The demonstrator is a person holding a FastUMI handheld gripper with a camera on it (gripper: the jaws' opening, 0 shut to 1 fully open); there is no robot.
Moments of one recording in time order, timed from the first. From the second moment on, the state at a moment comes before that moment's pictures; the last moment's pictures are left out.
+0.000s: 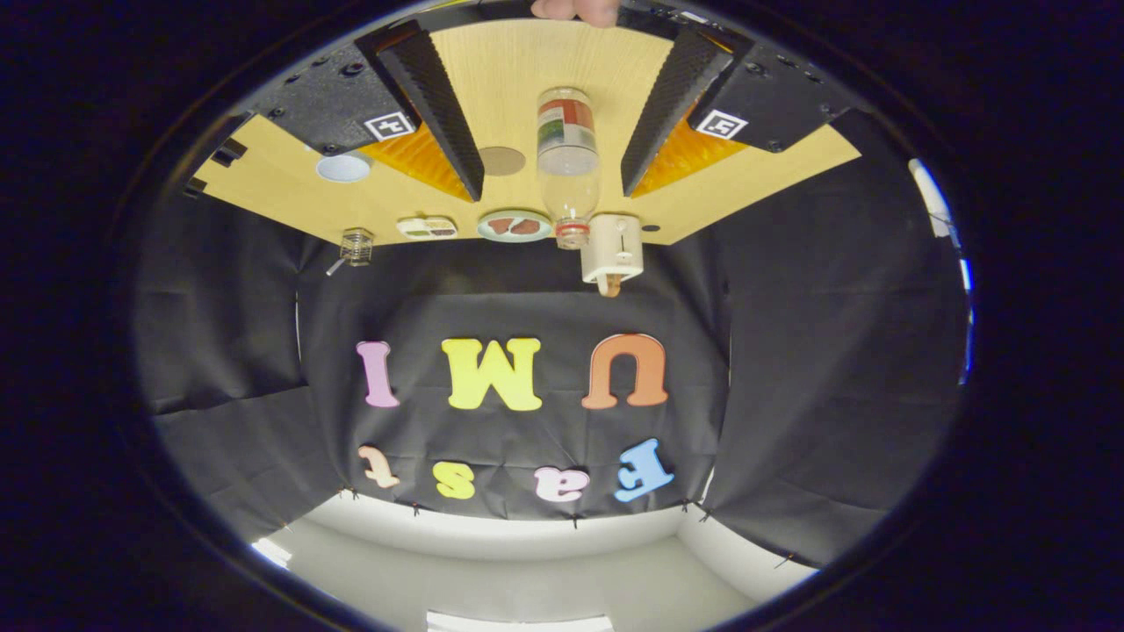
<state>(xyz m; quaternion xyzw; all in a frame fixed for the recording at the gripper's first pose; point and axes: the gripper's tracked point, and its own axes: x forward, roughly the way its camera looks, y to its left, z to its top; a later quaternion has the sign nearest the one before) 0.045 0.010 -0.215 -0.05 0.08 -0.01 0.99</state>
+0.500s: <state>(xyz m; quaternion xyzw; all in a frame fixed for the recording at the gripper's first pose) 0.093 0.014 -0.303 -0.07 0.13 0.00 0.99</state>
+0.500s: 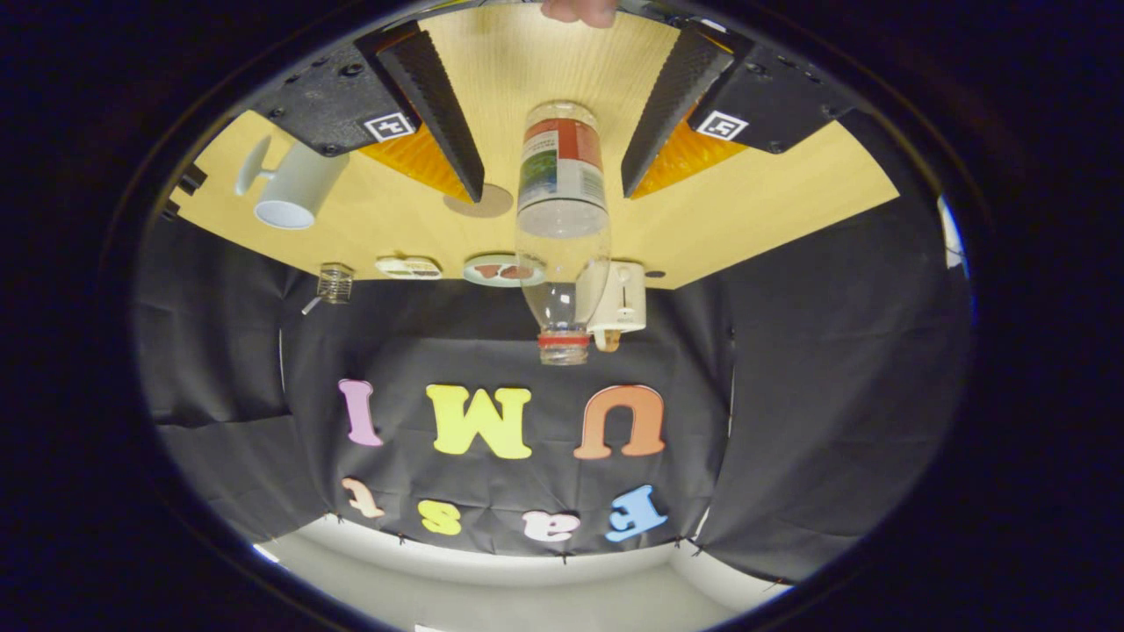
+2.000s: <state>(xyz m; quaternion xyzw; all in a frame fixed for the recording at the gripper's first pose) 0.120 -0.025 -0.246 0.19 0.14 0.02 0.97</state>
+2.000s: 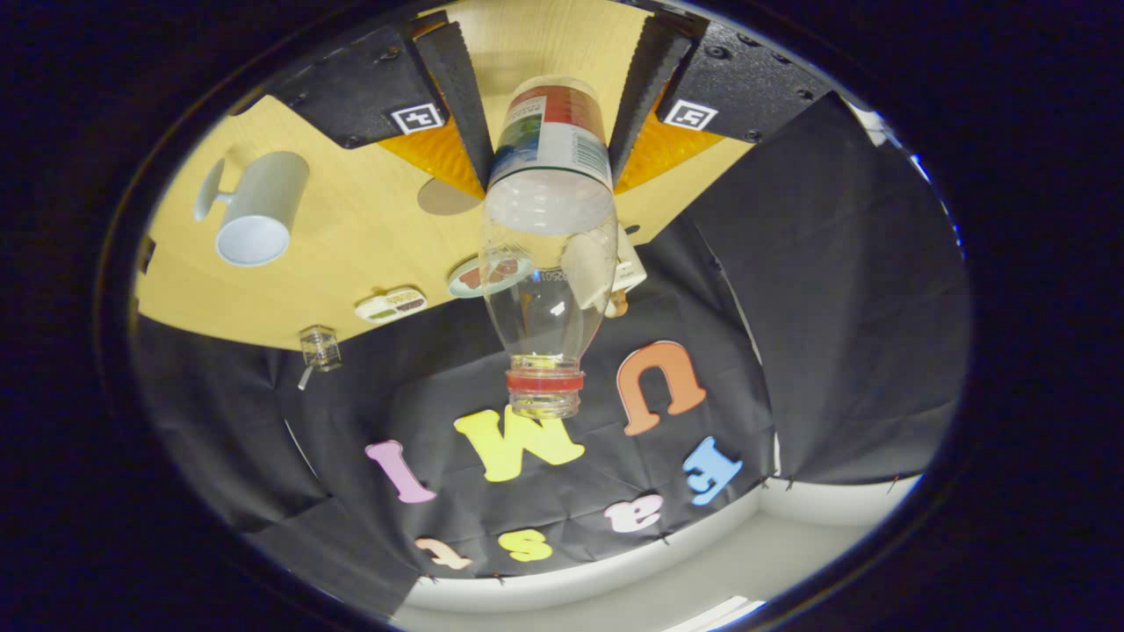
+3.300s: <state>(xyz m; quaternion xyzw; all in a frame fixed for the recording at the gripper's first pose) 0.127 -0.079 -0.245 0.66 0.07 -0.01 0.74</state>
